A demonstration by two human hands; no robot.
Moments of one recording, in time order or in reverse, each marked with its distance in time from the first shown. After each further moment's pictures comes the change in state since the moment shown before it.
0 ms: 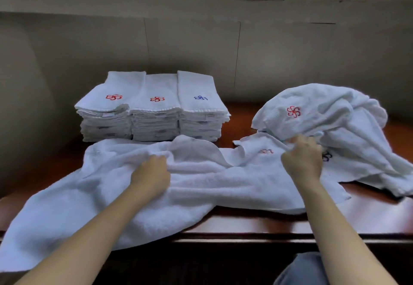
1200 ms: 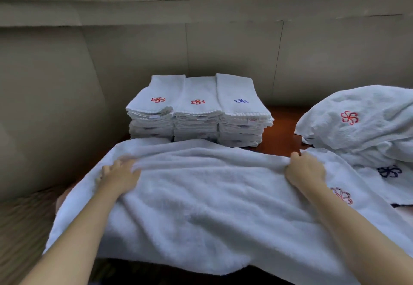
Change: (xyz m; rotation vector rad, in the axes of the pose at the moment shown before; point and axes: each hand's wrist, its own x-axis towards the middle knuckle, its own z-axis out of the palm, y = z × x) left_hand 0.007 -0.171 -0.023 0.066 -0.079 -0.445; right_hand 0.008 -0.041 0.092 -0.391 -0.338 -0.226
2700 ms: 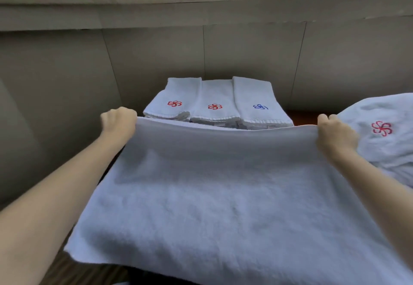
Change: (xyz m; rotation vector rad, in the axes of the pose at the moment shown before) left_hand 0.053 0.015 -0.123 0.305 0.540 0.116; right_hand 0.065 -0.013 -0.068 0.091 0.365 -0.098
